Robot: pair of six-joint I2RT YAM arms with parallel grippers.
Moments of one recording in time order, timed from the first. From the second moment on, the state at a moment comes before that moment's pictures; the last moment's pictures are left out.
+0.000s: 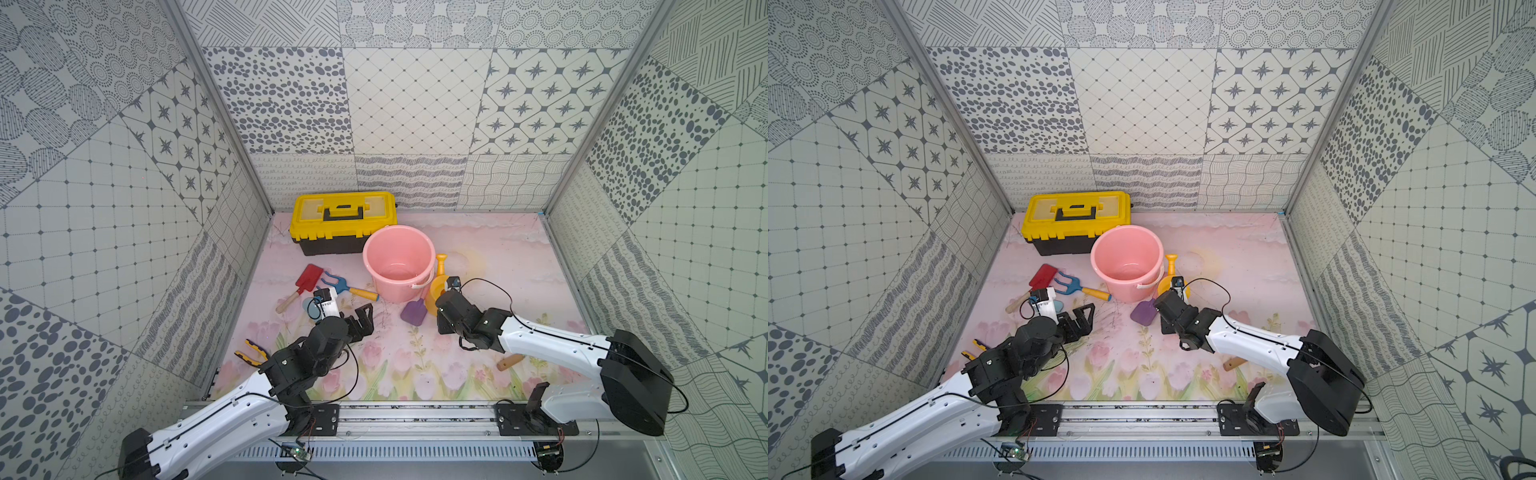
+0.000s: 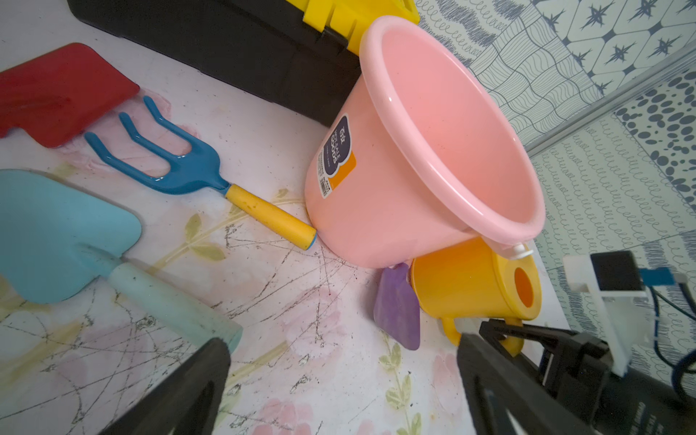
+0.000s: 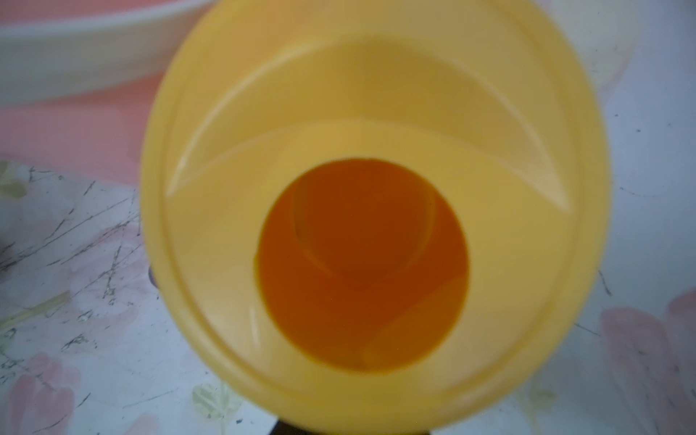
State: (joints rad) left arm -0.82 0.63 0.46 -0.33 -0.48 -0.85; right arm 0.93 1.35 0.74 -0.37 0.38 0.69
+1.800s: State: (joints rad) left arm -0.82 0.64 0.46 -0.33 -0.50 -0.84; right arm 0.68 1.49 0.90 -0.40 0.35 0.46
